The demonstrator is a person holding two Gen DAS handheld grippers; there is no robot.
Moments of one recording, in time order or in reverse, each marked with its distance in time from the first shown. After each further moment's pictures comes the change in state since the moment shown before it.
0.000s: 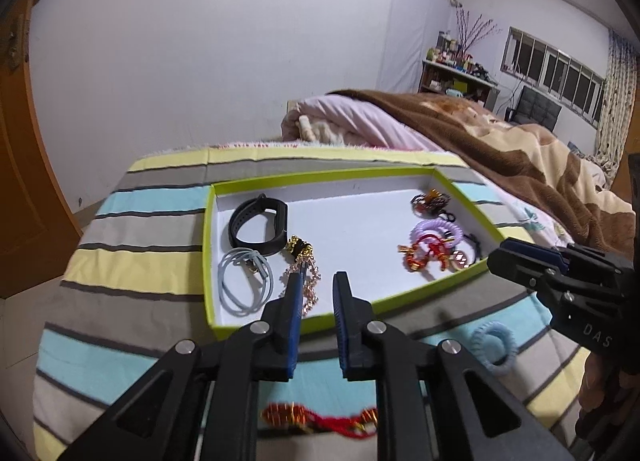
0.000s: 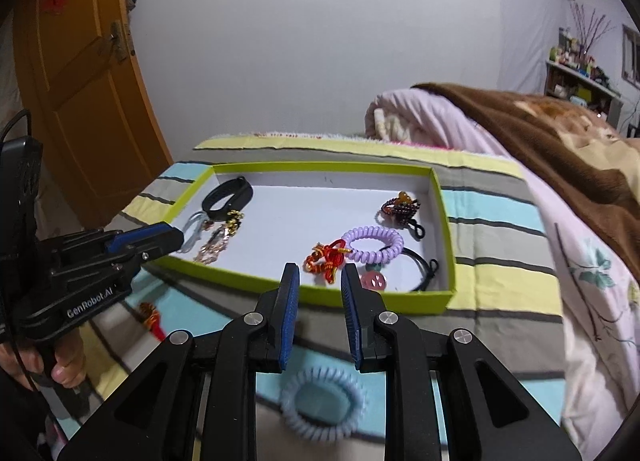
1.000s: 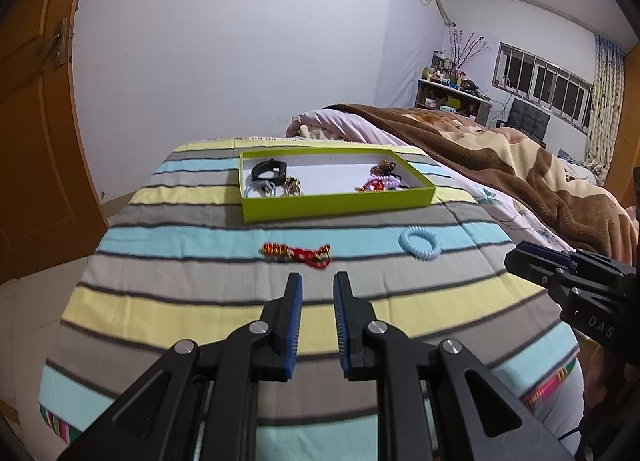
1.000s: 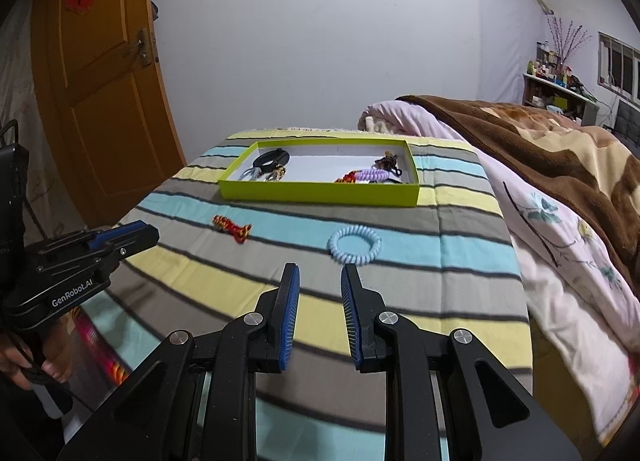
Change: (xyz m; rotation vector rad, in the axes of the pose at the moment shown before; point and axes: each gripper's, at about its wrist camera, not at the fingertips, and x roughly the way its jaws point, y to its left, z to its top) left arm -0.125 -0.024 -0.096 -0.015 -0.071 0.022; right arm -0.123 0.039 -0.098 0.009 -0.055 -0.035
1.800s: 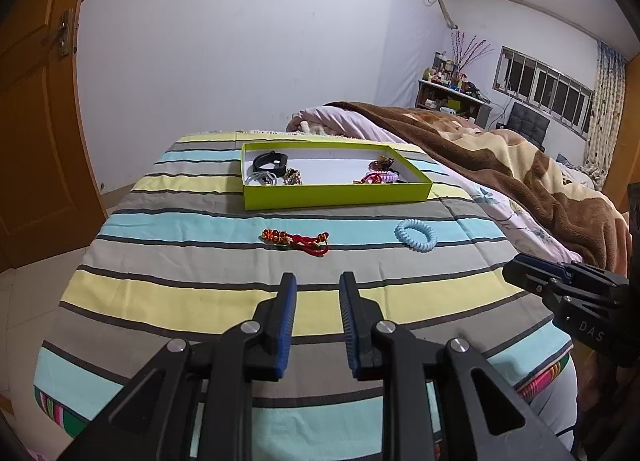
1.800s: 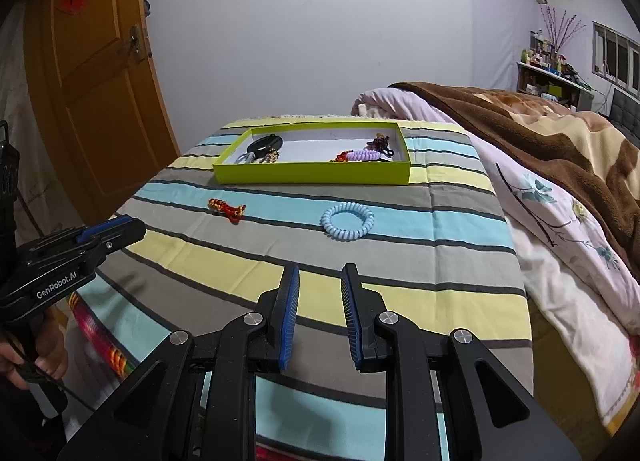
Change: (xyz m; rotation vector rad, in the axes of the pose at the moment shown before) left arm -0.004 0.002 -0.008 -0.022 0.005 -0.006; right arm 0.004 -0.007 -0.011 0.021 0.032 -0.013
